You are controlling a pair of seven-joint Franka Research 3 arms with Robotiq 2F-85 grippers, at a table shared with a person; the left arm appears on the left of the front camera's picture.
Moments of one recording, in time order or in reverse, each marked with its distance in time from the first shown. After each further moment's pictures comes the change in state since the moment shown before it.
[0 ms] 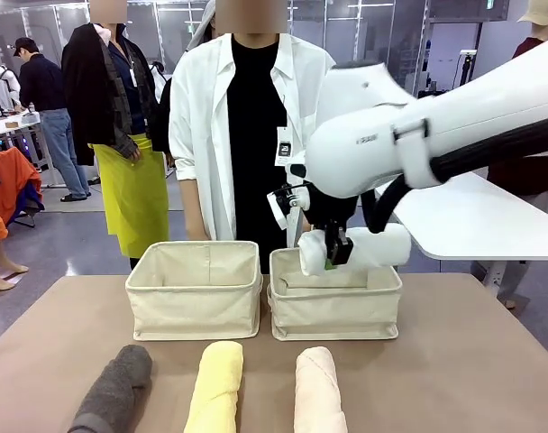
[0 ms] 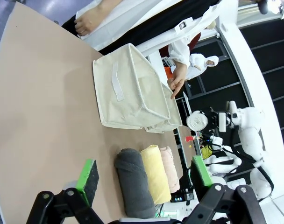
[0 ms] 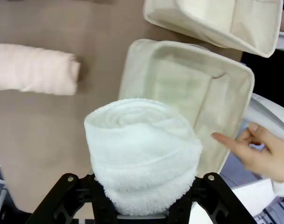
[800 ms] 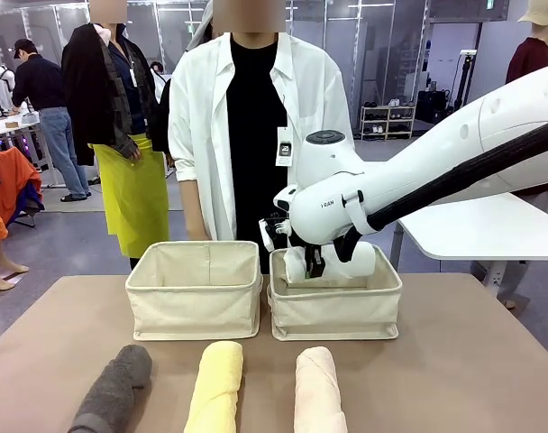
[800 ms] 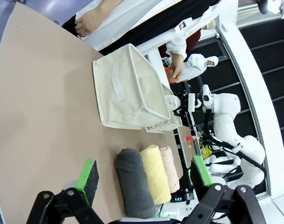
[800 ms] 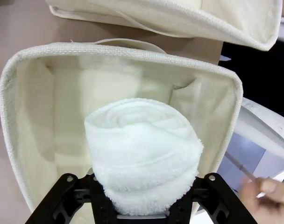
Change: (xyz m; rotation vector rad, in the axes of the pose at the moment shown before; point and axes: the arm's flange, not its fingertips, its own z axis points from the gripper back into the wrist) left arm 0.000 0.000 0.000 0.000 0.000 0.000; right arm 0.003 -0.078 -0.113 -0.086 0.010 -0.048
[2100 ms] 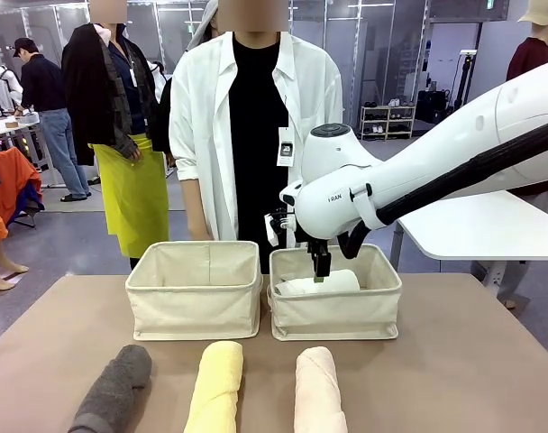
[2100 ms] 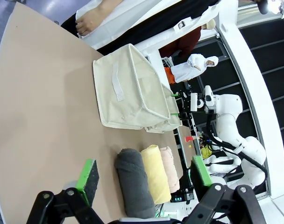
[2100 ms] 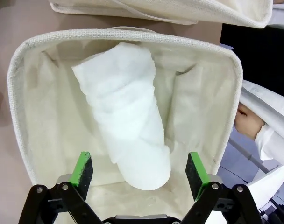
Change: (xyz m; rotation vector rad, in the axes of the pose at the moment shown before) left arm 0.000 0.000 0.000 0.000 0.000 0.000; right arm -0.009 0.004 0.011 0.011 0.015 -0.063
